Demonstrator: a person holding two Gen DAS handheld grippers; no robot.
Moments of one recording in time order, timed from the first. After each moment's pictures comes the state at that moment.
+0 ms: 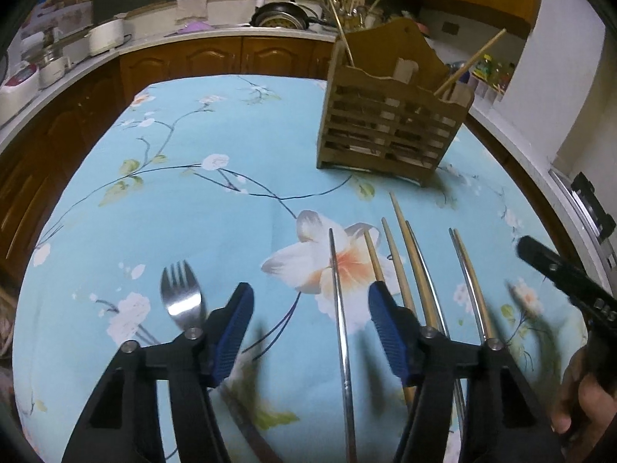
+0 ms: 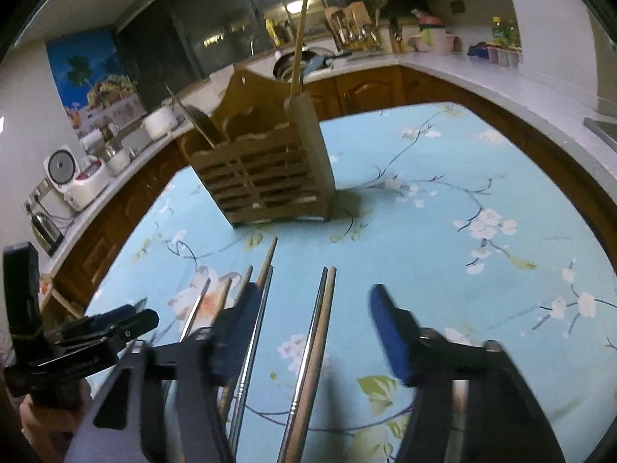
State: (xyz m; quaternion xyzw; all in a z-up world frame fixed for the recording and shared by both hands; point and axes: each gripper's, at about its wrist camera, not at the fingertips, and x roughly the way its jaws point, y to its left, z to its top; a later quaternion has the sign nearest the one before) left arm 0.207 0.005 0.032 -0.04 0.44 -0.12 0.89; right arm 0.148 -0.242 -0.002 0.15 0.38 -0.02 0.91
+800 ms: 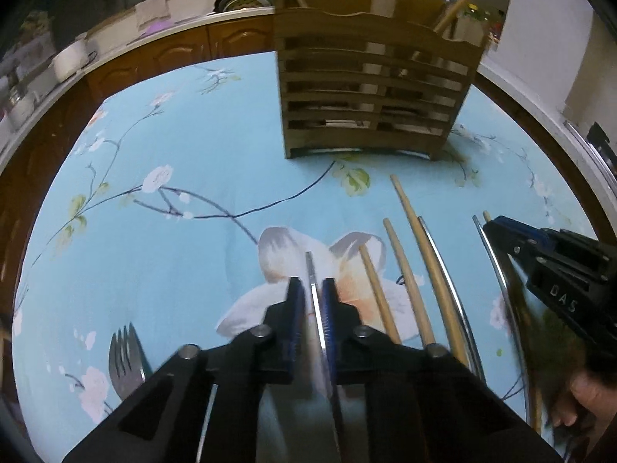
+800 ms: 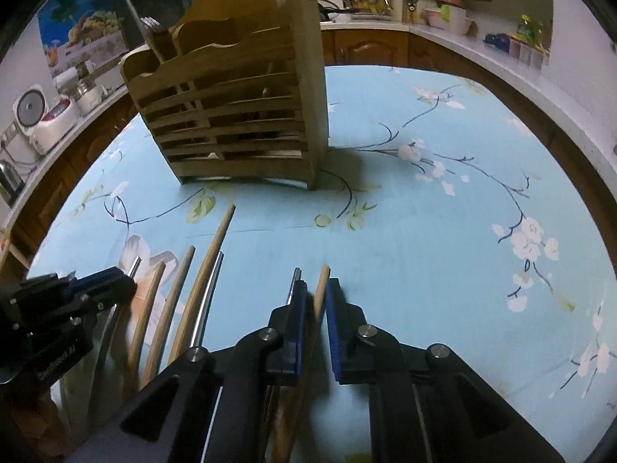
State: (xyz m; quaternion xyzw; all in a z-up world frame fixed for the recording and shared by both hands) left arm 0.281 -0.049 -0.010 0.04 0.47 -0.13 0.87; right arm 0.208 -0.231 -0.050 0.06 0.46 -0.05 0.88
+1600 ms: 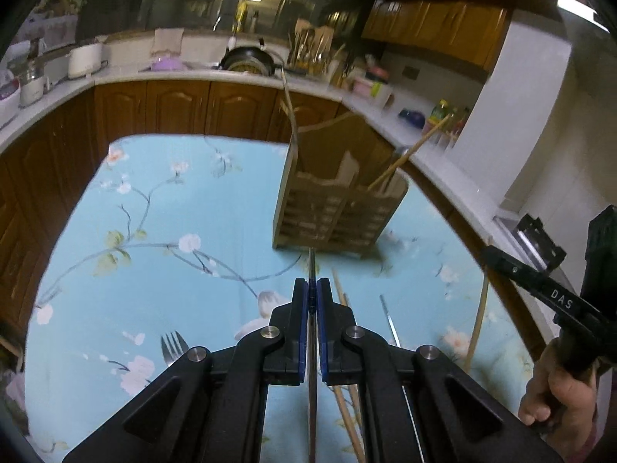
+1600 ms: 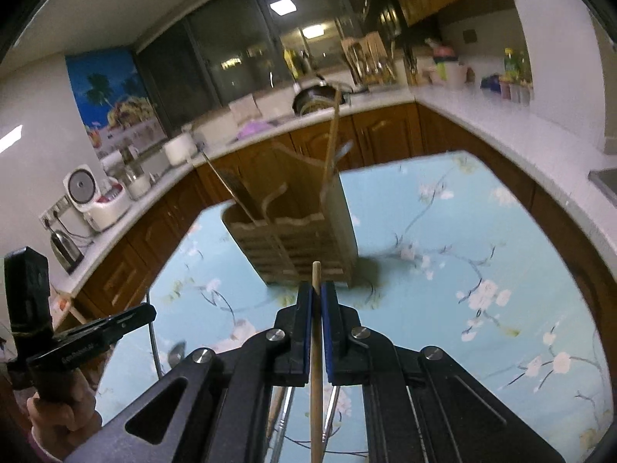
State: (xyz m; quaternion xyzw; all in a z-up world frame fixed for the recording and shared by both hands) left arm 0.210 0.020 0.096 -0.09 0.36 -0.19 0.91; right arm 0.147 -0.246 0.082 0.15 0.31 0.00 0.94
